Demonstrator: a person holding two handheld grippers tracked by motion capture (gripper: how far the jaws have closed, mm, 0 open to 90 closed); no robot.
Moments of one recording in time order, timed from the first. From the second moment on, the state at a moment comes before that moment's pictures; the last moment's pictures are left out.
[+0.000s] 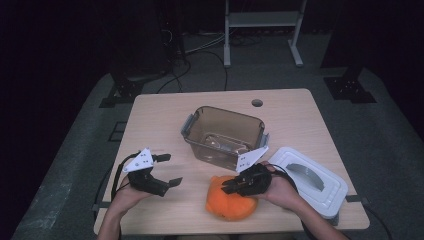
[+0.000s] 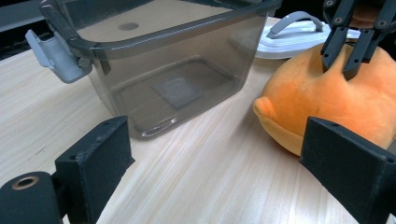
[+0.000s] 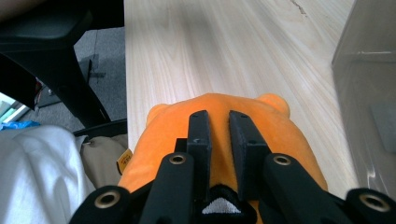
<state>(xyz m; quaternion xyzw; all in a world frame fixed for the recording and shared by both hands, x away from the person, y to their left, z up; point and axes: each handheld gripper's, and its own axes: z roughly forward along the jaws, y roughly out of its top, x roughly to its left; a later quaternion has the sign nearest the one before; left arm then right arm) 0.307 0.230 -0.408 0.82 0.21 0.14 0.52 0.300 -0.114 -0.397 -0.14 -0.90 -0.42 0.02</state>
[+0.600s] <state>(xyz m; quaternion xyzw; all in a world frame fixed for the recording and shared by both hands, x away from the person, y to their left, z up) 0.307 0.237 -0.407 0.81 0.22 0.14 0.52 0.303 -0.116 -0.394 -0.15 -0.89 -0.44 0.04</state>
